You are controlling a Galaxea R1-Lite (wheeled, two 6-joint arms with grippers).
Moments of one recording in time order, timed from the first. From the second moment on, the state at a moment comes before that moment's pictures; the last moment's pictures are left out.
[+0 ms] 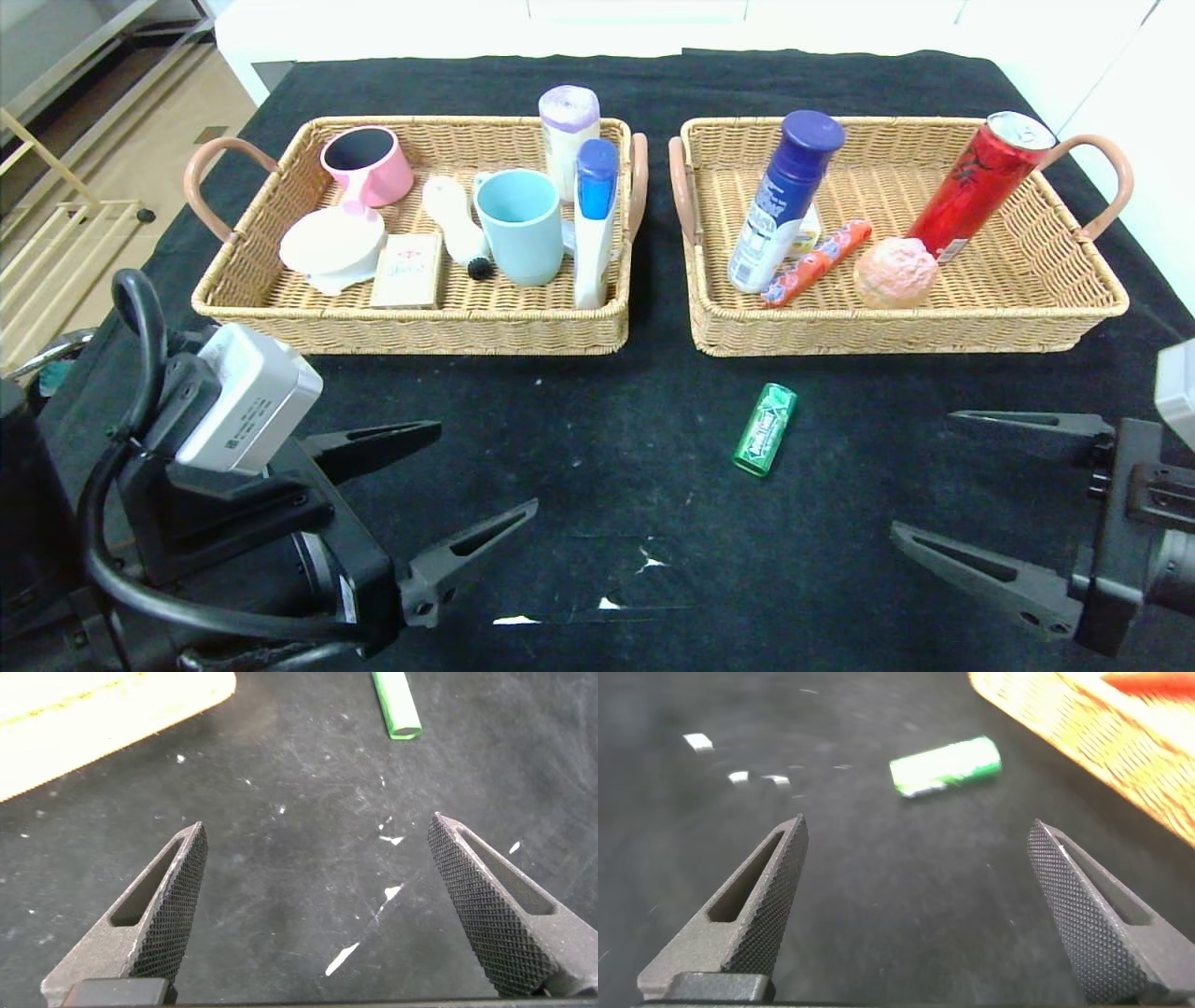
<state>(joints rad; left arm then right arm) -0.63 1.23 -0.52 -0.54 -0.05 0.06 0.48 1.19 -0.56 -0.40 0.26 -0.25</state>
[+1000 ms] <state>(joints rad) -0.51 1.22 -0.52 -0.54 -0.16 0.06 0.91 1.68 -1.17 0.12 -0.71 0.46</state>
